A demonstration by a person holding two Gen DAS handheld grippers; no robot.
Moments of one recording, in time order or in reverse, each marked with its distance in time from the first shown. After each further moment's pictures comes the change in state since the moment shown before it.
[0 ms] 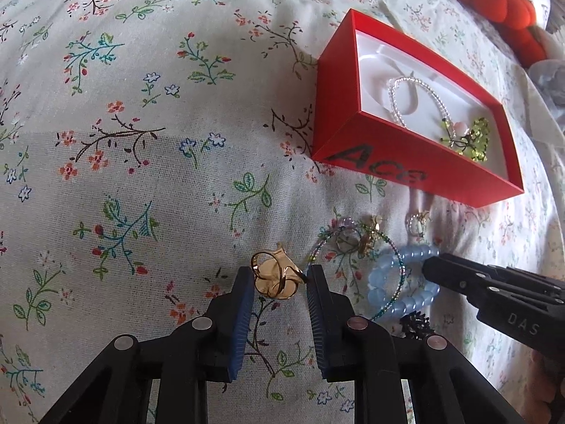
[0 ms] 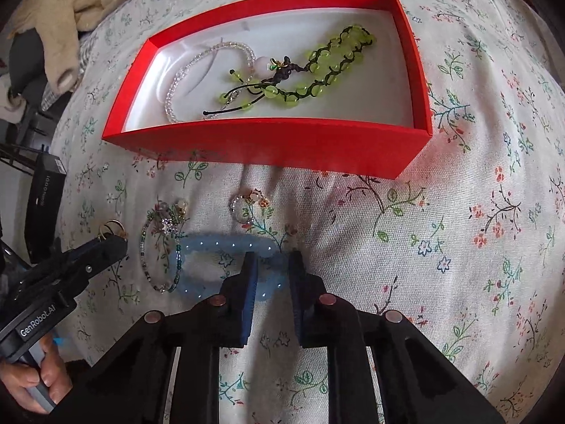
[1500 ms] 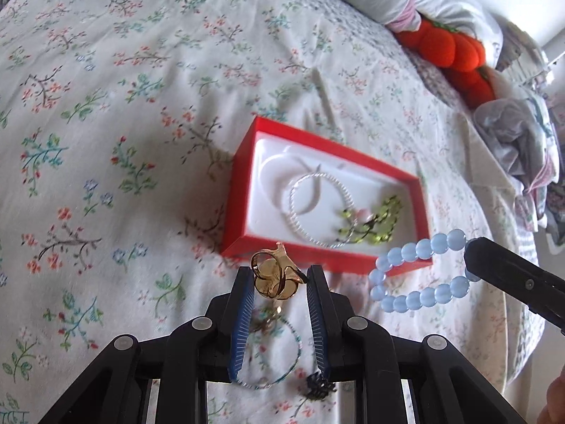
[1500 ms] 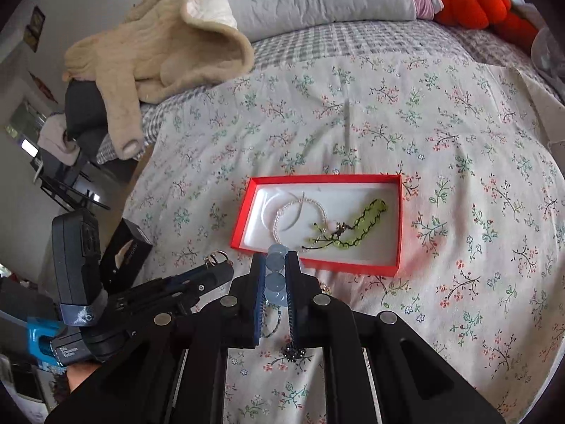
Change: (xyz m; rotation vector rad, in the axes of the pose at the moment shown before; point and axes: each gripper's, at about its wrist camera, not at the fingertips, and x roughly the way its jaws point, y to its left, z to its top) left arm -0.038 -0.035 0.037 0.017 -0.153 -0.175; right arm -0.134 0.026 0.015 -0.023 -0.337 0.160
